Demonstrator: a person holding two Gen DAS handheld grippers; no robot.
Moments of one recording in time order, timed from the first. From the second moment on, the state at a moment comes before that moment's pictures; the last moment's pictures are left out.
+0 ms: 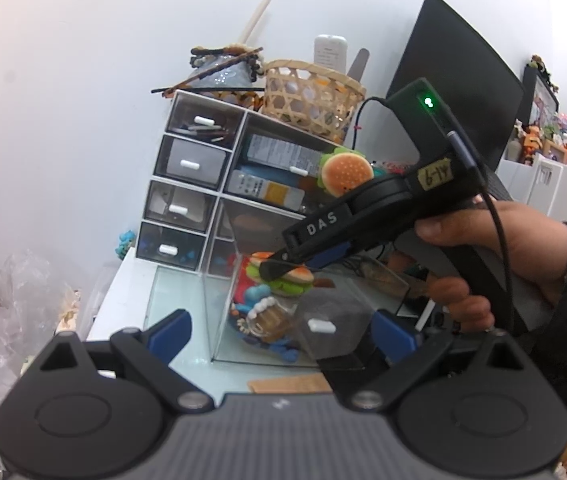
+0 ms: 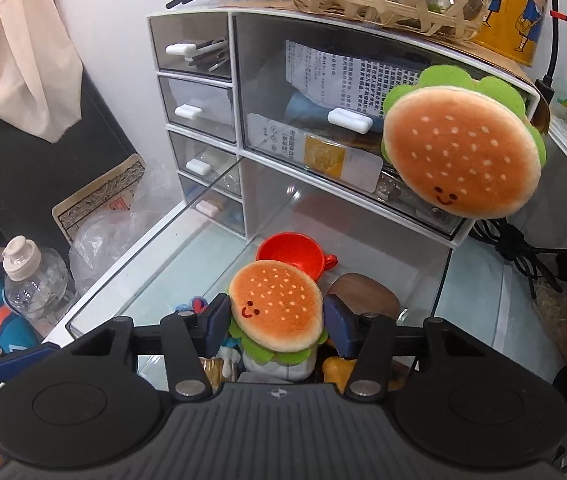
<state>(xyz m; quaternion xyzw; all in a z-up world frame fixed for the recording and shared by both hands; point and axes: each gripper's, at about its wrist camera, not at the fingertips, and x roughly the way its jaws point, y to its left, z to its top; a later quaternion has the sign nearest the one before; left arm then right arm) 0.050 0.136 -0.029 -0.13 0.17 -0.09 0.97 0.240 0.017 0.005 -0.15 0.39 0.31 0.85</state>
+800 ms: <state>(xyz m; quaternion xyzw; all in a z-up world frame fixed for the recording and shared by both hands) 0.049 0.129 -0.029 -0.12 0.16 -0.08 0.98 0.206 0.012 0.043 -0.15 0.36 0.32 0.86</state>
